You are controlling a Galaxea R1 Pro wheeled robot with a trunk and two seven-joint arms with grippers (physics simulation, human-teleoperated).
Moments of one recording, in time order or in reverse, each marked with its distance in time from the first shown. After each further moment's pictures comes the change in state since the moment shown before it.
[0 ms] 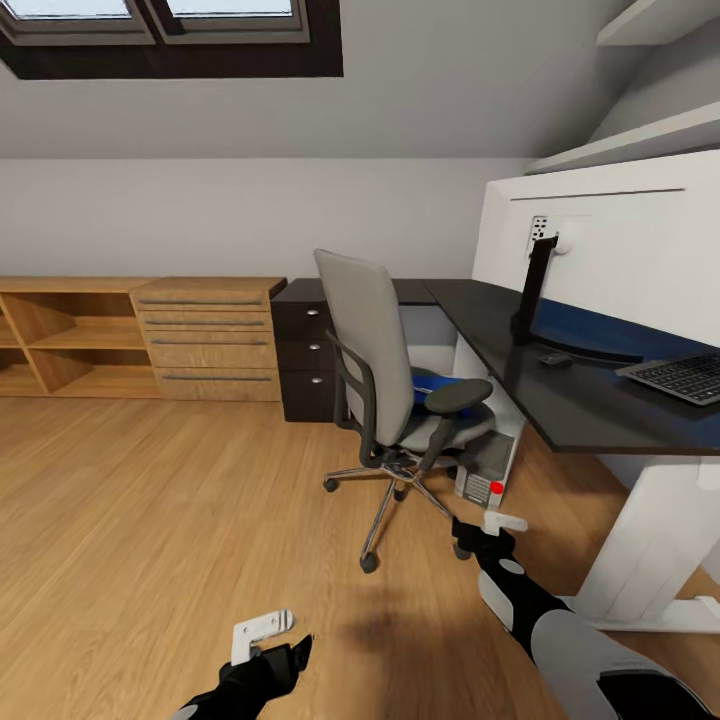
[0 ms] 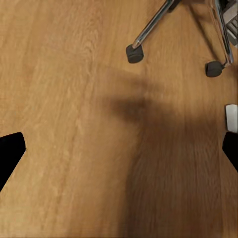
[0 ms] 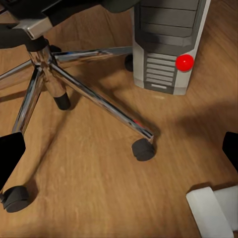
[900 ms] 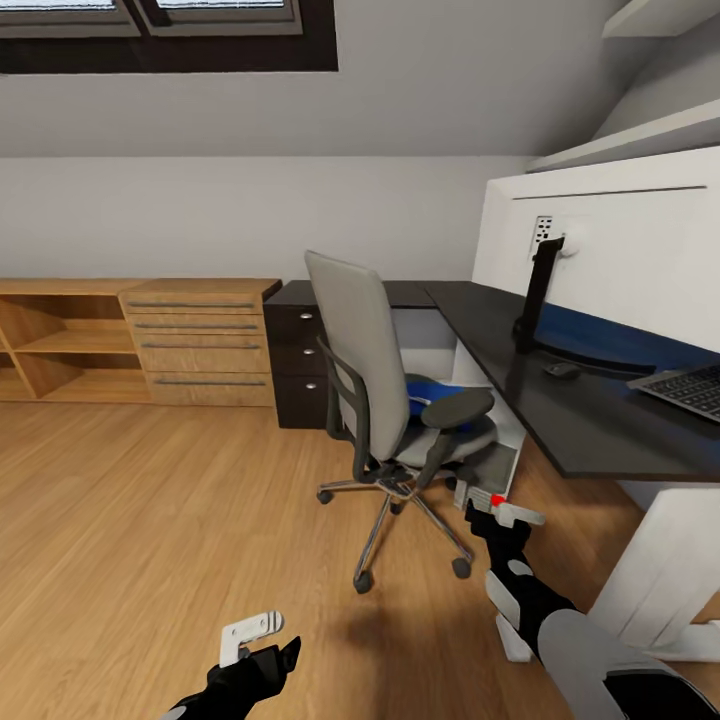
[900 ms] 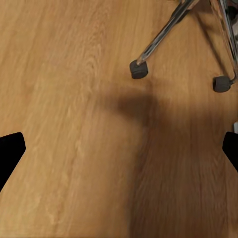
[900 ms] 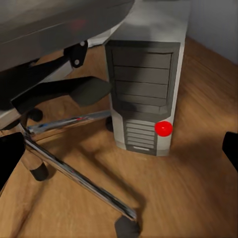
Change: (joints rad) left arm 0.000 0.017 0.035 0.009 0.000 -0.001 -0.012; right arm -0.001 -0.021 -0.001 -0.001 0.001 -0.204 -0.052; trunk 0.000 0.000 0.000
